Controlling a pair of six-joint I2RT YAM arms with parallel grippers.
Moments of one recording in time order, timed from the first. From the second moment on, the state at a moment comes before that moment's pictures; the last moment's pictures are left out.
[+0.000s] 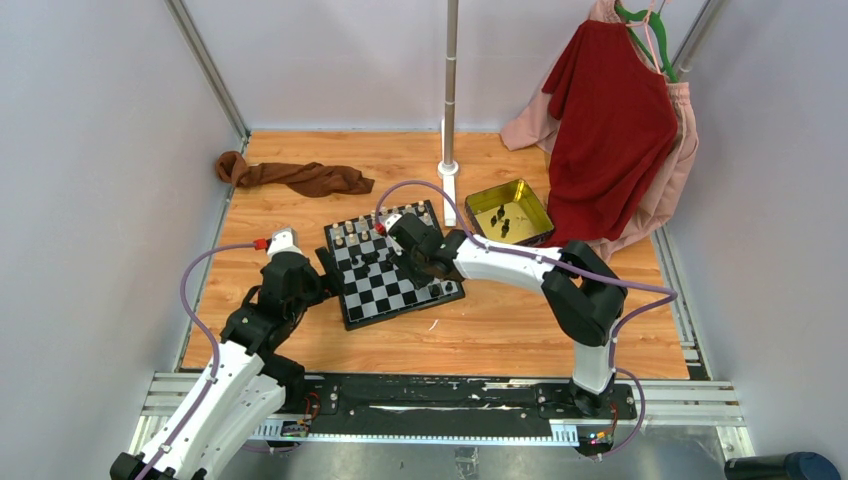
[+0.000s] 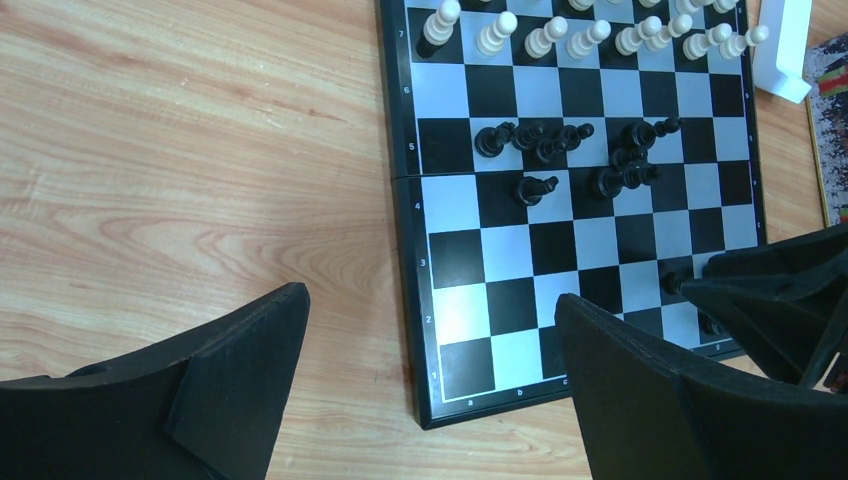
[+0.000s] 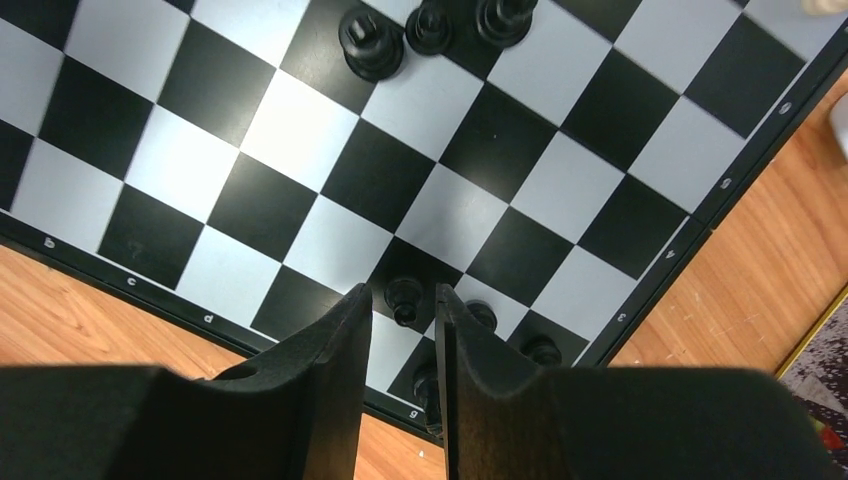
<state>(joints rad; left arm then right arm) -0.37 0.58 0.49 -0.55 -0.27 -0.59 0.97 1.87 1.31 -0.41 0.10 0.07</state>
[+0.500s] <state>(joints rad) -0.37 0.58 0.49 -0.55 -0.27 -0.59 0.96 1.88 1.46 -0.43 0.10 0.05</state>
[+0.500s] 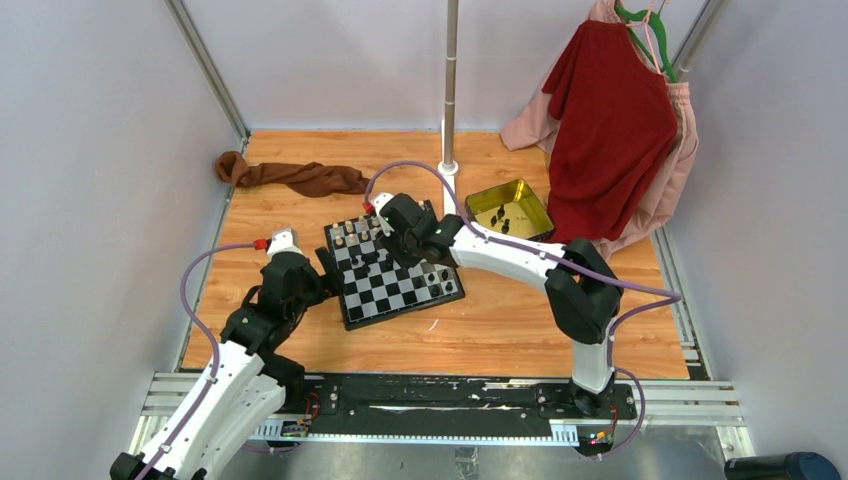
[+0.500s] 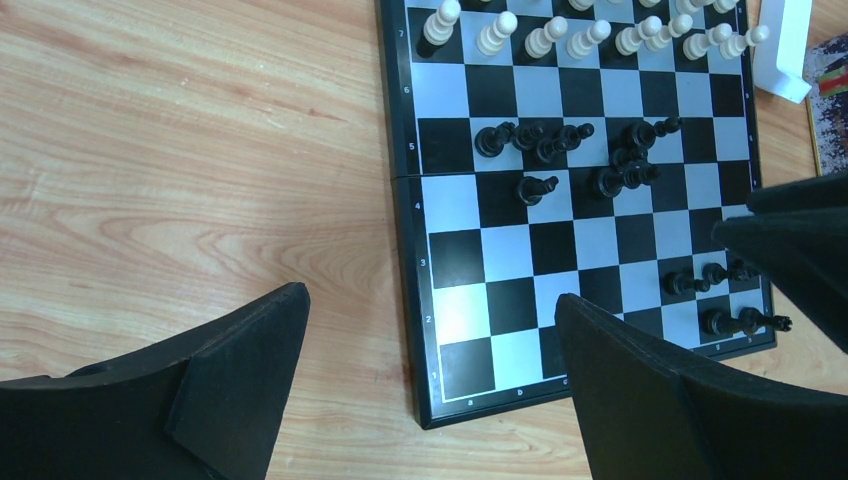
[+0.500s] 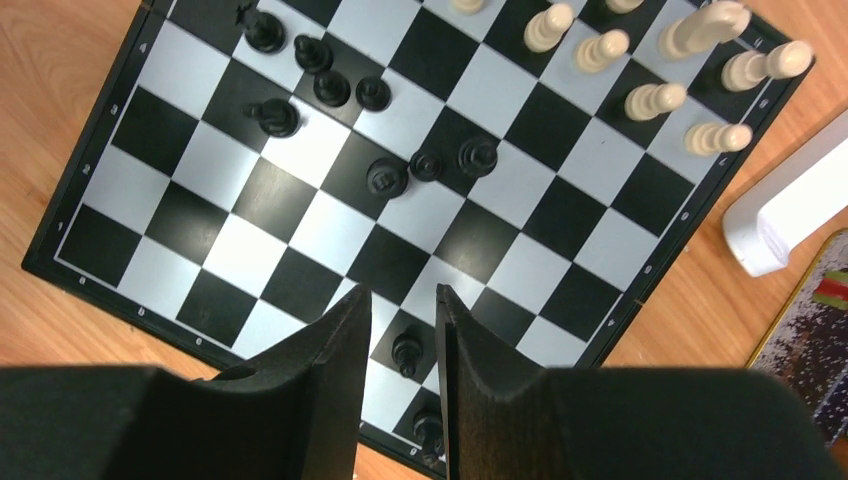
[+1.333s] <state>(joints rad) -0.37 0.61 0.49 -0.55 -0.27 -0.59 0.87 2.06 1.66 -0.44 0.03 0.03</state>
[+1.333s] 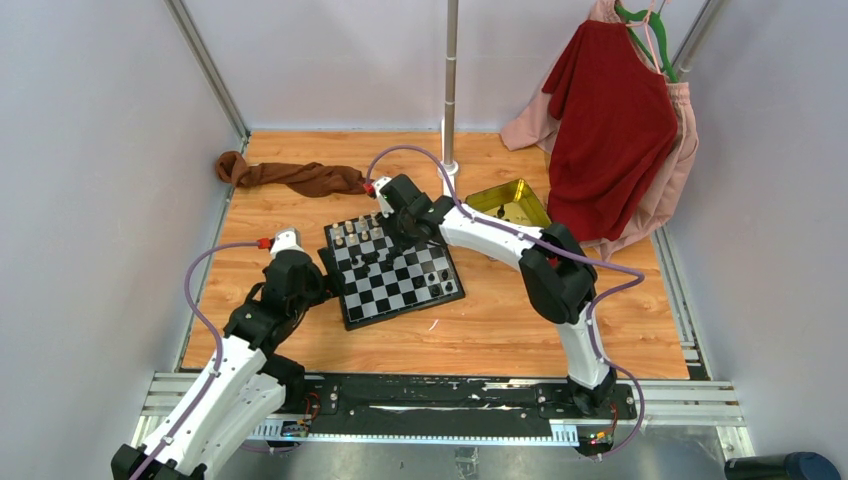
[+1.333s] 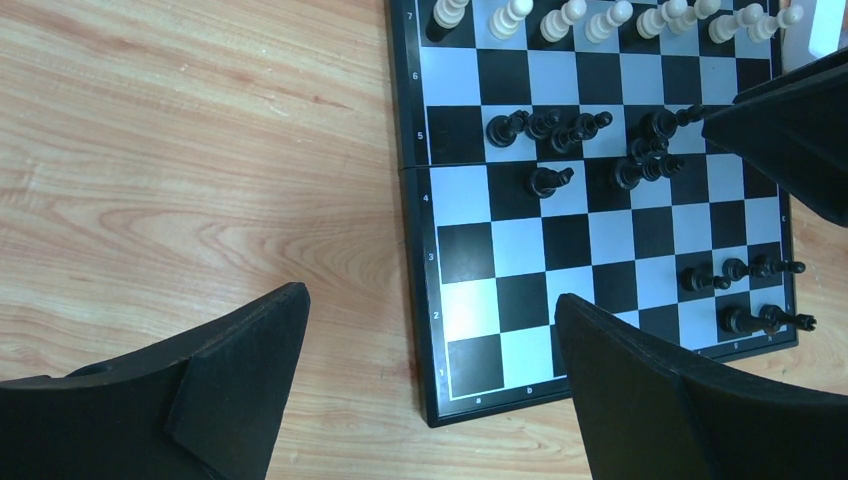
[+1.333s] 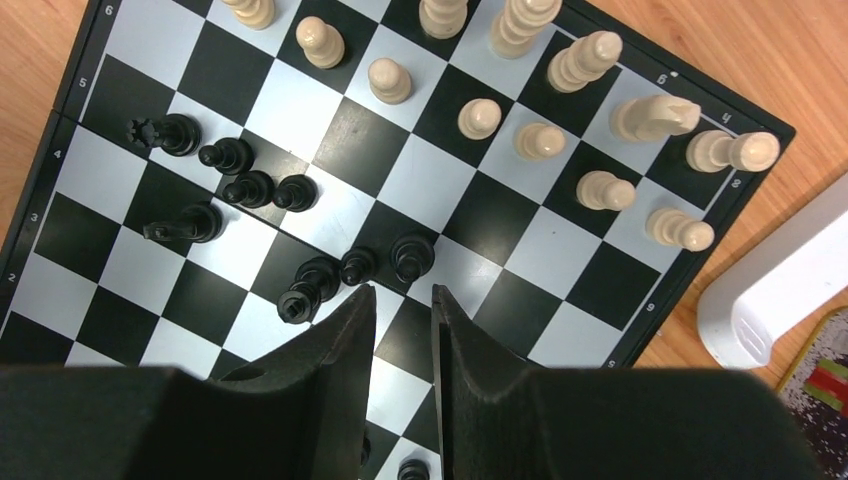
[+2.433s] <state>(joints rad) -0.37 0.62 0.49 -0.55 -0.28 -0.59 0.85 2.12 1.70 -0.45 -0.01 0.03</state>
